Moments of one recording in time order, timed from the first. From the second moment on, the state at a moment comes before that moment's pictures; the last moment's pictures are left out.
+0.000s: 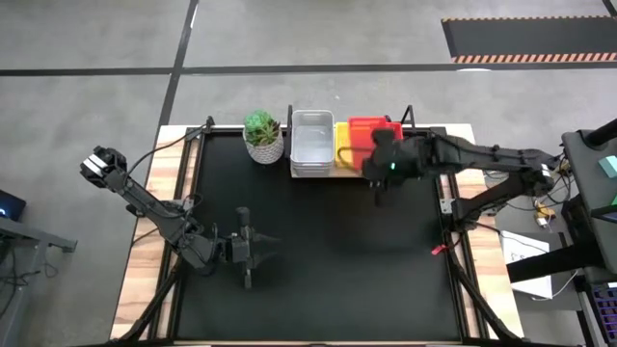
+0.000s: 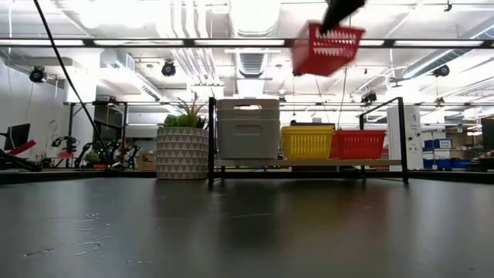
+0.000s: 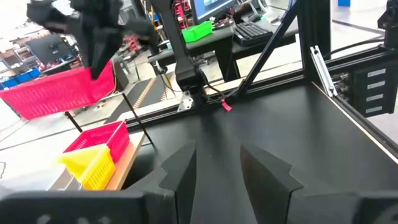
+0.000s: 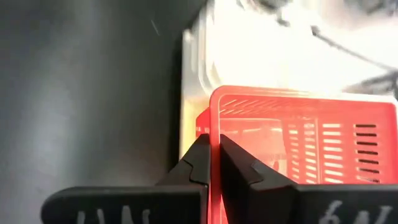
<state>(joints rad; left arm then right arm) -0.66 1.18 0.71 0.31 -0.76 0.17 -0.02 1.37 1.51 -1.06 0.31 -0.33</state>
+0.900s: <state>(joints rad) -0.66 1.18 0.71 0.32 -0.76 0.22 -0.61 1.32 1.08 -0.82 -0.02 -0.59</state>
